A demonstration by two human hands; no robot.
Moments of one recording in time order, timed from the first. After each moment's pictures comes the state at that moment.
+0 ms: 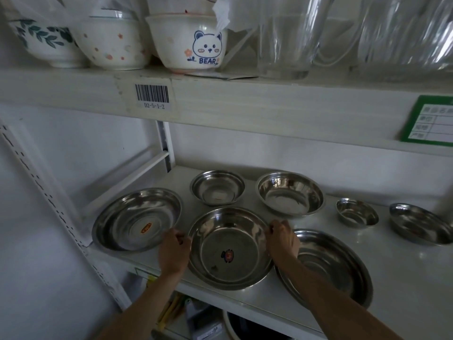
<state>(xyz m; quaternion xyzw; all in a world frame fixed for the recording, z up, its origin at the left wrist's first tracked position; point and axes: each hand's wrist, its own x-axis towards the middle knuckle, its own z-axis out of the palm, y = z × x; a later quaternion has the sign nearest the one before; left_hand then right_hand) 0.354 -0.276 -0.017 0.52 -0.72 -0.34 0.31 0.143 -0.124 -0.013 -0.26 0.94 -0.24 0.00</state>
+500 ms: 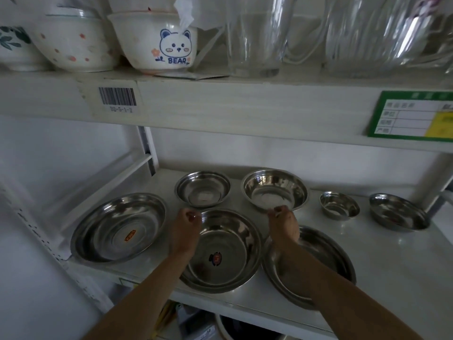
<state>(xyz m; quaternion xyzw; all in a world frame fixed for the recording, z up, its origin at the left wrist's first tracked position) 0.289 -0.263 0.028 0.42 -0.73 -0.42 0.34 0.107 -0.113 0.005 -0.13 0.89 -0.43 0.03</state>
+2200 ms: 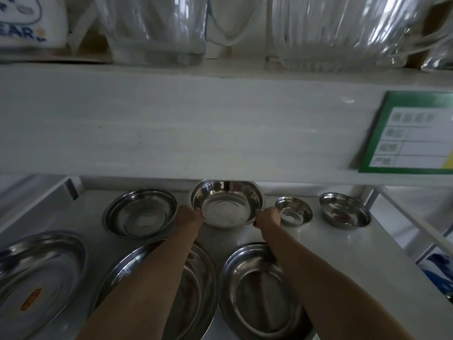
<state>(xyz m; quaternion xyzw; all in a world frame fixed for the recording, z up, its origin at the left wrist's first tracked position) 0.066 -0.283 -0.004 0.45 -0.68 -0.56 0.17 -0.021 -0.099 0.009 0.05 0.83 -0.53 0.13</state>
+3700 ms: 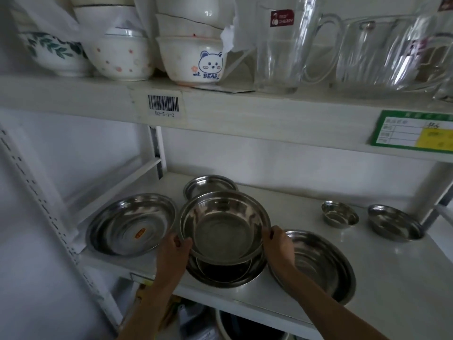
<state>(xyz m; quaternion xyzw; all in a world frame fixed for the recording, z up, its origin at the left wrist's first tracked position) 0.378 -0.248 0.020 0.44 -0.71 -0.46 0.31 0.185 -0.094 0.023 -0.20 0.90 -0.39 0.04</state>
